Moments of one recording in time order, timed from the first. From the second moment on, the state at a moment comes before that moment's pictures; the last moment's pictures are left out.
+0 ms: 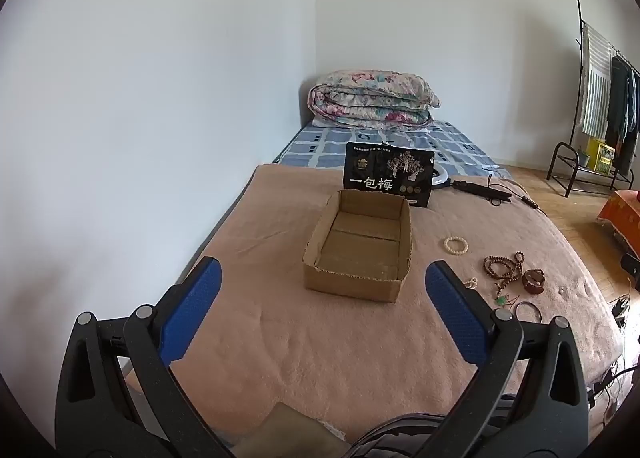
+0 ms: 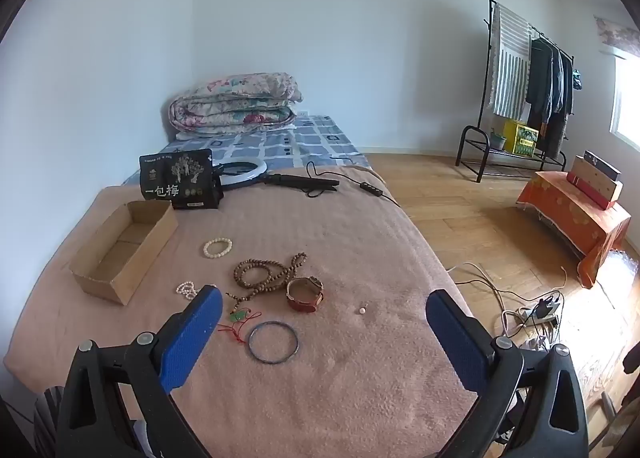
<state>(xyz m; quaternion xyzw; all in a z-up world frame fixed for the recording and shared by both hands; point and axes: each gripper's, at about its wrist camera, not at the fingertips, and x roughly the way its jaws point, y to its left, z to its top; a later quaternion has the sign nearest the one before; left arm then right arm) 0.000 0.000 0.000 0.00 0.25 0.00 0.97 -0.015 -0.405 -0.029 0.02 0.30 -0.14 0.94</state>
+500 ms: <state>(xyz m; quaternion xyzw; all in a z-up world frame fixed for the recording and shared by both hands) 0.004 0.000 0.008 0.00 0.25 0.01 0.97 -0.015 -0.405 -0.028 0.02 0.30 -0.14 0.95</state>
